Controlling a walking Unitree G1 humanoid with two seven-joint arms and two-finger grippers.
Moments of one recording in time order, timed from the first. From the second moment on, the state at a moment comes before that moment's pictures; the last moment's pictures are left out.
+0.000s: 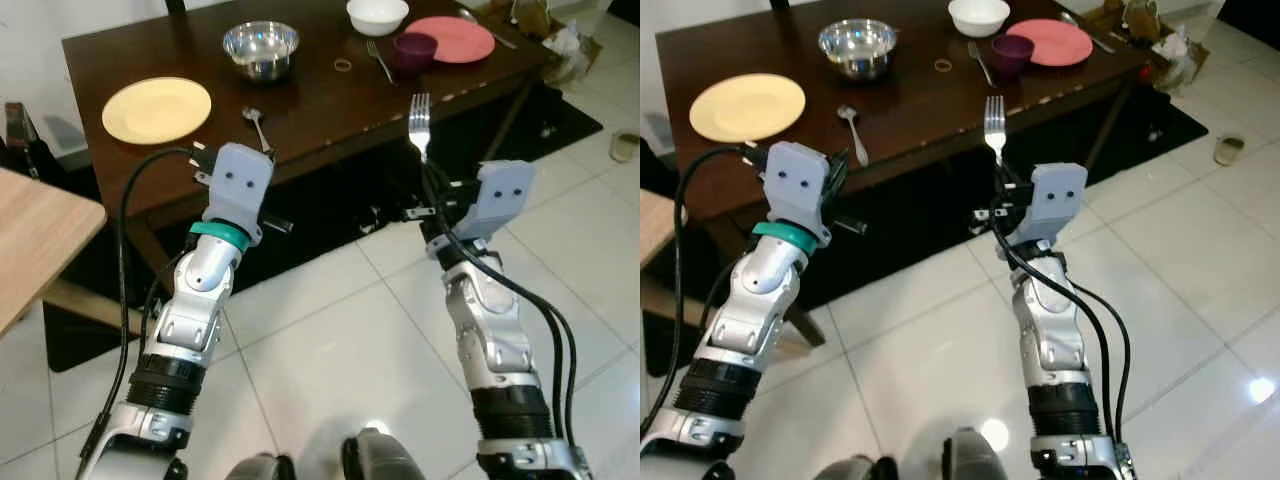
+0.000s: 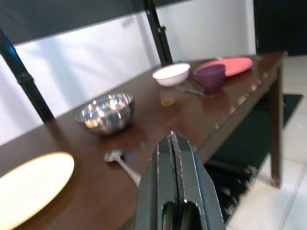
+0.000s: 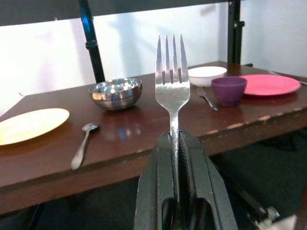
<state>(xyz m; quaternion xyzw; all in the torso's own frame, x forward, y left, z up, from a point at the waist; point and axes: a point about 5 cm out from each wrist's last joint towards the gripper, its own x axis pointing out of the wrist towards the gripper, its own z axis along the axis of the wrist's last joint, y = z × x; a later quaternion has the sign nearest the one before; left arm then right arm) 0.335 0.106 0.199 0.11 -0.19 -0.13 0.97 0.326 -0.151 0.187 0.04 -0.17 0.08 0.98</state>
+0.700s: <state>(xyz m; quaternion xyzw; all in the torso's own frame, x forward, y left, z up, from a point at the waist) 0.335 0.097 0.202 0.11 -0.20 -0.14 0.96 0.326 -0.164 0.191 0.03 -0.18 0.06 0.98</state>
